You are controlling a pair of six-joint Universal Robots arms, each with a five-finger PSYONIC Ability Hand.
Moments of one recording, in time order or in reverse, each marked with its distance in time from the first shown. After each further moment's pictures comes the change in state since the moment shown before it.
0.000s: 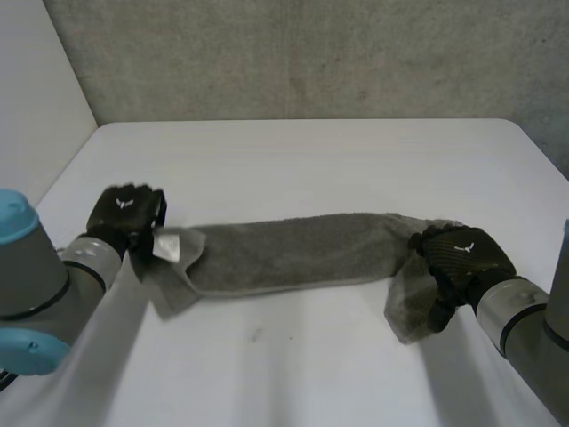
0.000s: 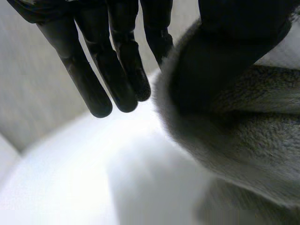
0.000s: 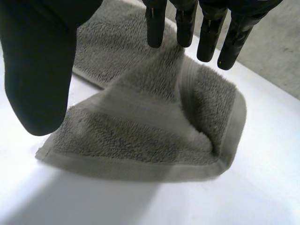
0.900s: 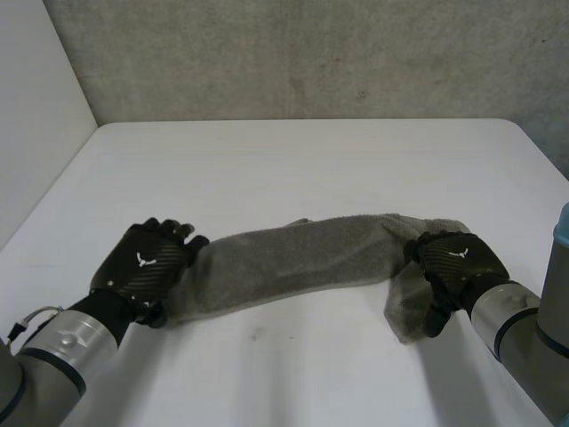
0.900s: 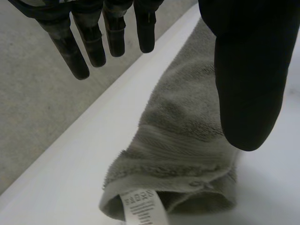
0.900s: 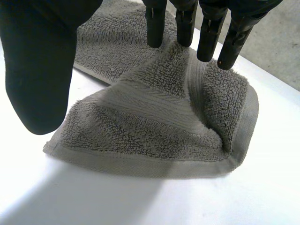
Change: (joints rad) left arm -0.069 0.399 -0.387 -0.048 0.144 0.239; right arm 0.005 0.023 0.008 -0.014 -0.007 0.002; left_hand -0.882 -0.923 -0.923 -0.924 -0.911; right_hand 0.000 0.000 0.000 0.000 0.000
